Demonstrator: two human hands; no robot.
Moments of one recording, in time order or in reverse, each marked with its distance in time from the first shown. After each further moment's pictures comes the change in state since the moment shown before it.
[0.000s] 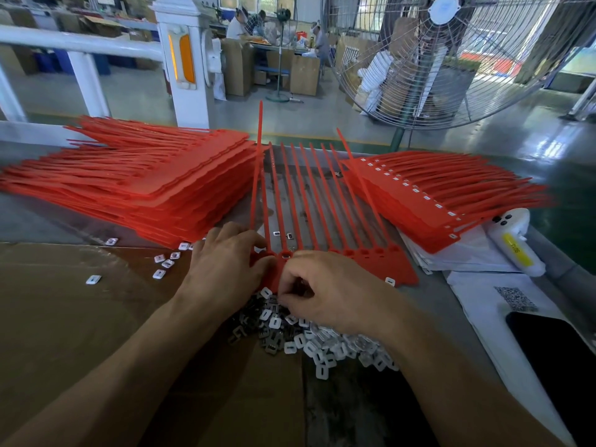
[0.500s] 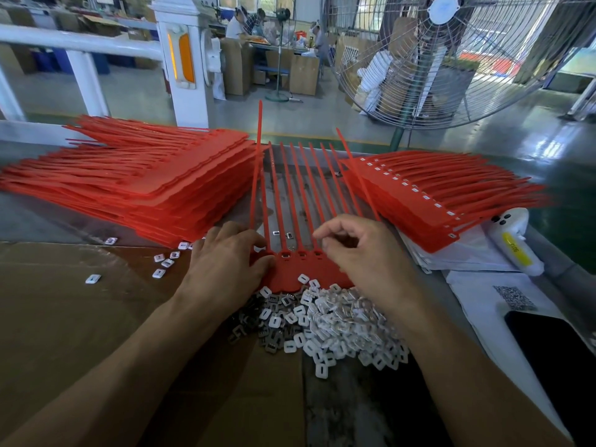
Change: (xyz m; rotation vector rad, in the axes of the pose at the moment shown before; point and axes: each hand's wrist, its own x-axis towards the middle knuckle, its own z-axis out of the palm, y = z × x) left_hand -0.001 0.003 -0.004 -0.014 -0.030 -0.014; right_hand -0.008 0.030 -0.013 0.477 0.451 0.237
